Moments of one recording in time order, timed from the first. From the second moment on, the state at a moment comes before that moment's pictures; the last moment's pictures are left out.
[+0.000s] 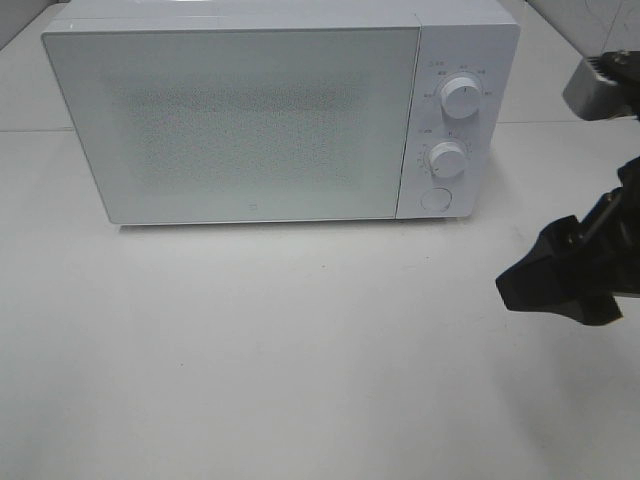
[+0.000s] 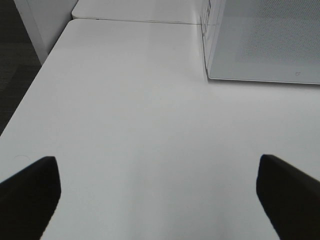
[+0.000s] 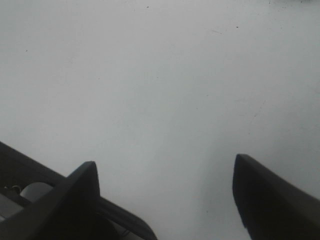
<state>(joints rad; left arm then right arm) 0.10 0.00 -0.52 -0.06 1.08 0.06 0.43 1.03 -0.64 0.18 0.64 -0.12</state>
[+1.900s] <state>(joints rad) 0.10 0.00 -0.52 -0.06 1.08 0.06 0.10 0.00 -0.49 0.05 0.97 0.06</state>
